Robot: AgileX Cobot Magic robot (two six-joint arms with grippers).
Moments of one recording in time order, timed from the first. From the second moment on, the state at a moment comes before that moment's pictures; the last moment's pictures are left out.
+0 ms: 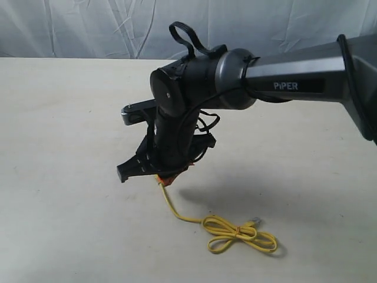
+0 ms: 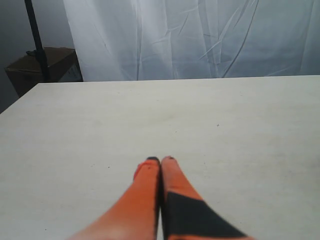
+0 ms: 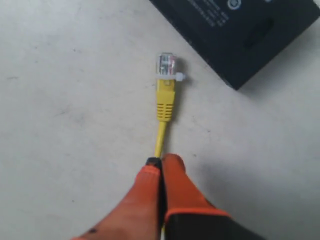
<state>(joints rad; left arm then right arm) 0.04 0.00 0.00 -0.06 0.25 0.11 0.84 2.09 -1.47 0.11 0.86 0.21</state>
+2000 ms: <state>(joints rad) 0.04 0.00 0.00 -0.06 0.25 0.11 0.76 1.93 -1.37 0.11 0.96 -0.12</state>
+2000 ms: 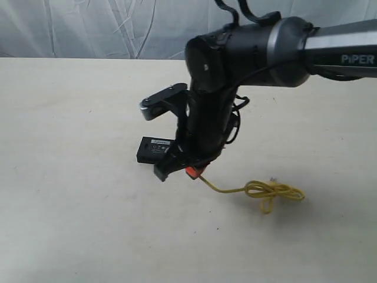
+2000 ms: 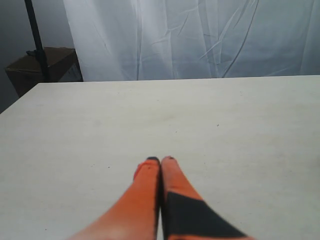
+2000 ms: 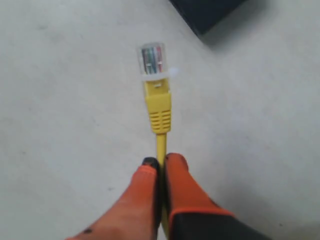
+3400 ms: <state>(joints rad) 0.04 0.23 -0.25 -0.26 0.15 0.09 0.67 1.87 -1.13 0.14 0.75 -0.21</state>
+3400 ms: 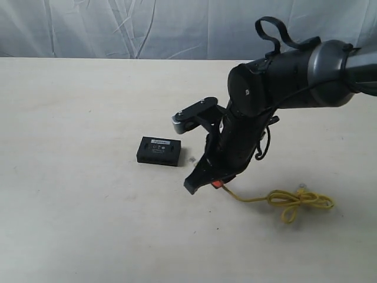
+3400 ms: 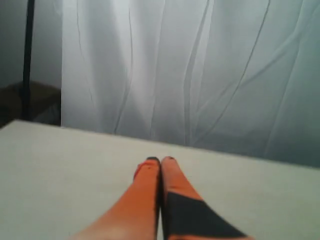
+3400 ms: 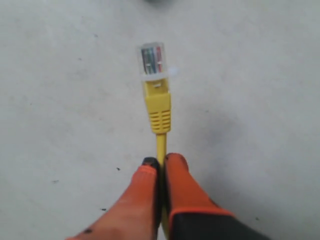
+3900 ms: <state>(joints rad) -0.02 1.64 -1.04 -0.55 0.70 0.79 0.71 2.01 -1.35 0.07 0.83 -0.18</state>
